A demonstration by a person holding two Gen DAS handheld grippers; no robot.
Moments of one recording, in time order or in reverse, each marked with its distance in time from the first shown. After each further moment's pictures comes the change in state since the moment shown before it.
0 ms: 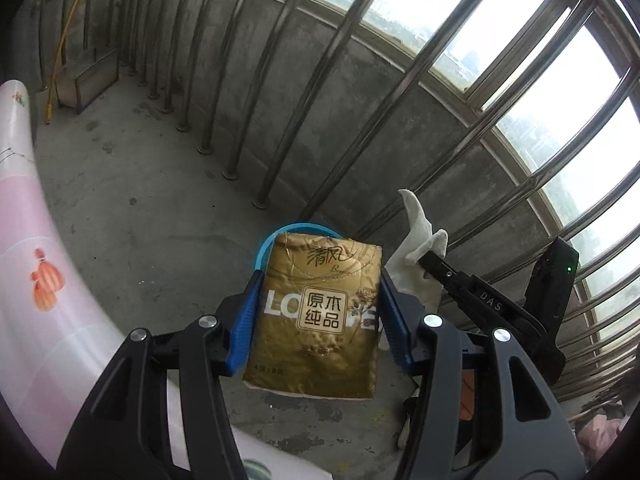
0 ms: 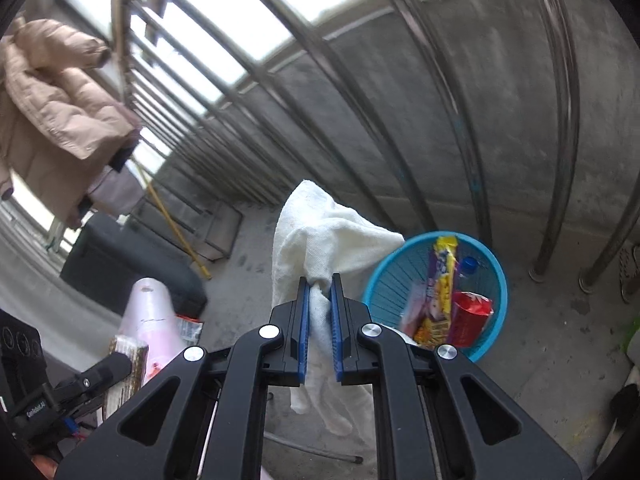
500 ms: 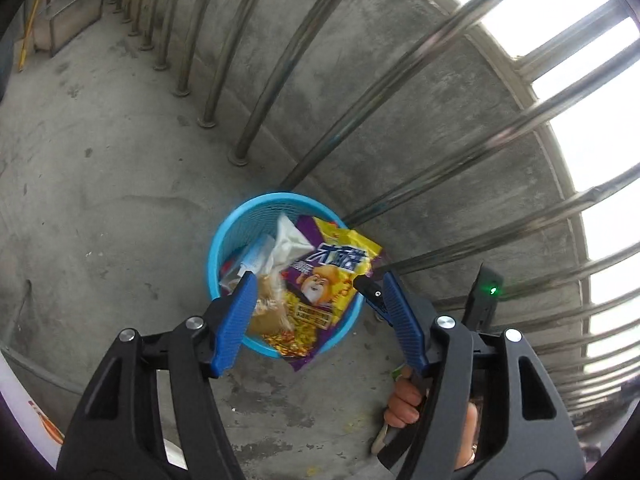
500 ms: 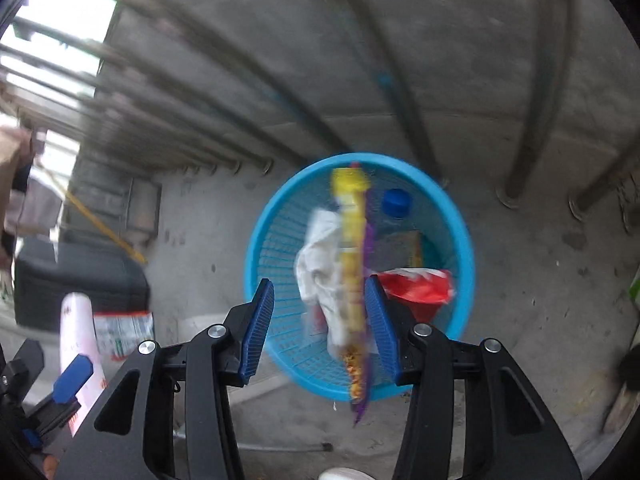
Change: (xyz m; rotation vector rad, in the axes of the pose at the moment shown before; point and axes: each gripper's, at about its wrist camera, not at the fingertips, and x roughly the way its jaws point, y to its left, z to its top) left arm 0.146 0.004 0.020 -0.106 0.148 -0.059; right arm 0.130 -0.137 -0.001 0.237 0.204 -0.158
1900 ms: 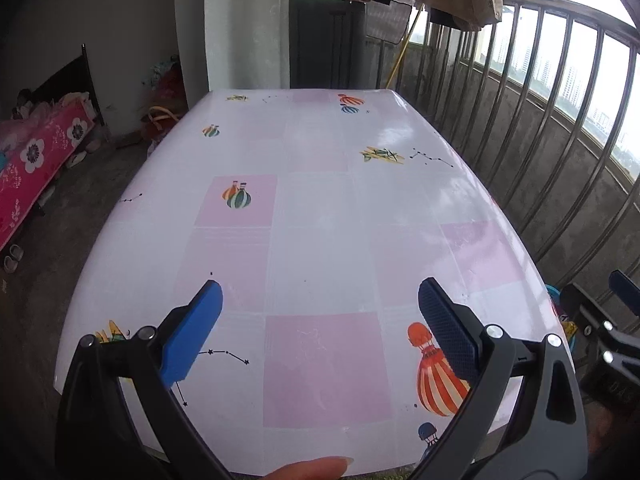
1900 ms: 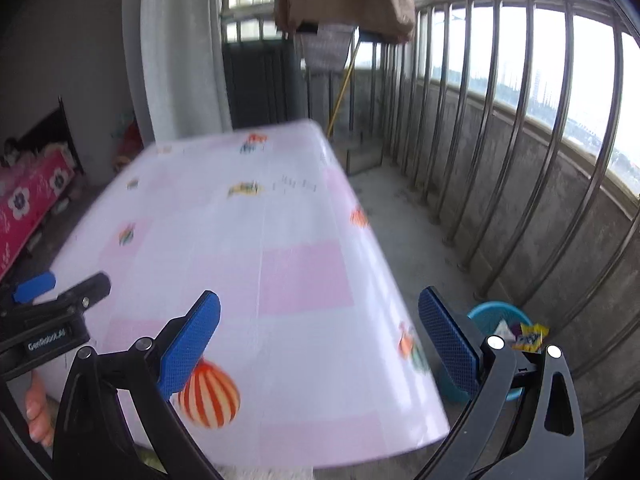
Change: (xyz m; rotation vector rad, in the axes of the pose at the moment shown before) left arm -0.378 0.098 -0.340 -0.439 -0.563 0.879; right arm -0.231 0.271 -0.359 -1.259 -0.111 0.177
